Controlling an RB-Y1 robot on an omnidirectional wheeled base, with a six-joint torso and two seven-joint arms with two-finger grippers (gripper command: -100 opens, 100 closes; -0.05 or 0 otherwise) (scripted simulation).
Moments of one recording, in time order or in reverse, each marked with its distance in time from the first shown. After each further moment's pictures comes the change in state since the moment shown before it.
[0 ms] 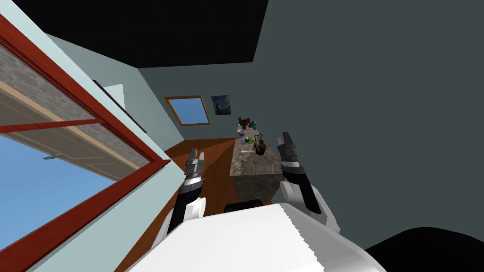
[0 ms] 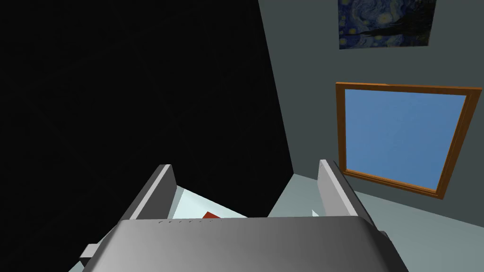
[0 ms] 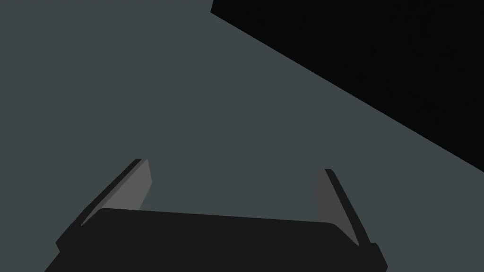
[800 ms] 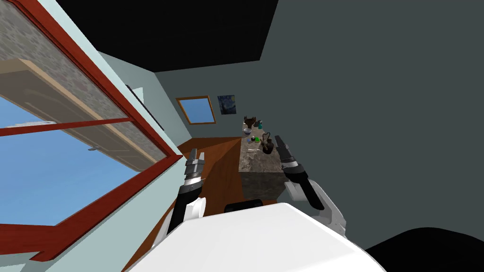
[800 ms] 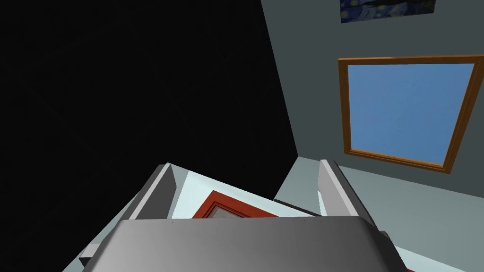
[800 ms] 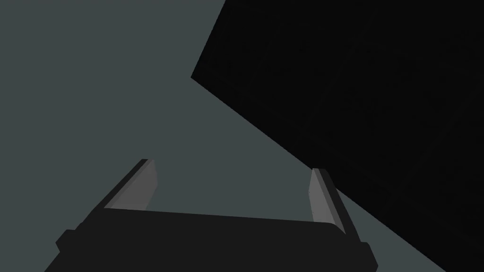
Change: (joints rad) left arm 0.000 0.000 0.000 0.000 0.000 0.000 0.000; right arm -0.016 -0.213 -0.022 0.071 0.034 -0.042 0.048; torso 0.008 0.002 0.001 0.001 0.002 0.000
